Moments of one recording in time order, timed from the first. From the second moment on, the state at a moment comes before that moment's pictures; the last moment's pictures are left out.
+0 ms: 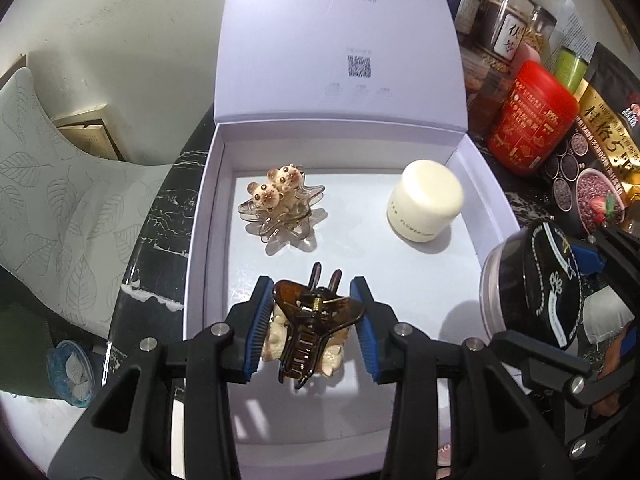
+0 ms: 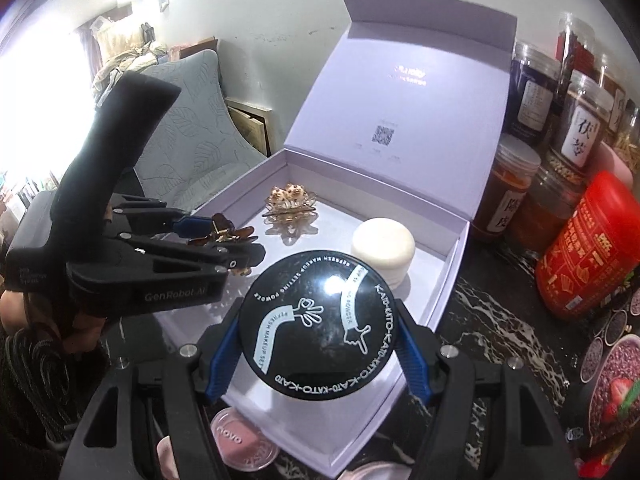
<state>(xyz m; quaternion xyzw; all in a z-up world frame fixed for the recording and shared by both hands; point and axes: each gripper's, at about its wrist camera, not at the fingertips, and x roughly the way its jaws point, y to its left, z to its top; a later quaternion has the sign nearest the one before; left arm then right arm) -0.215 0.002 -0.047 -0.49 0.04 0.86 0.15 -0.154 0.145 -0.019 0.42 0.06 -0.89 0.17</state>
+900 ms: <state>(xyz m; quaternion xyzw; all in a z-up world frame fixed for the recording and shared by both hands) -0.240 0.021 -0.066 -0.52 0.05 0.83 0.18 -0.200 0.138 -0.069 0.49 0.06 -0.85 0.20</state>
